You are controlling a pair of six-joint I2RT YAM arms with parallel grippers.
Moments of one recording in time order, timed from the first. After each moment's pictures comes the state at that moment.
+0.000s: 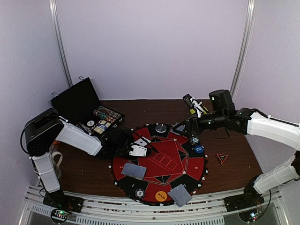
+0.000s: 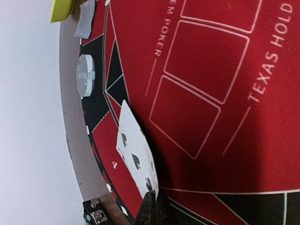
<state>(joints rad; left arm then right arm) -0.87 1.84 0.83 0.33 -0.23 1.15 0.63 1.29 0.98 -0.24 -0.43 0.13</state>
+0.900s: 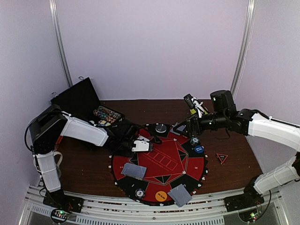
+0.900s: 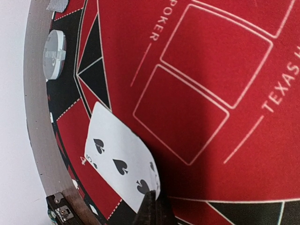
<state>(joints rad) -0.84 1.91 1.04 -0.05 -0.17 0.95 0.63 1.28 0.96 -0.22 -0.44 0.14</state>
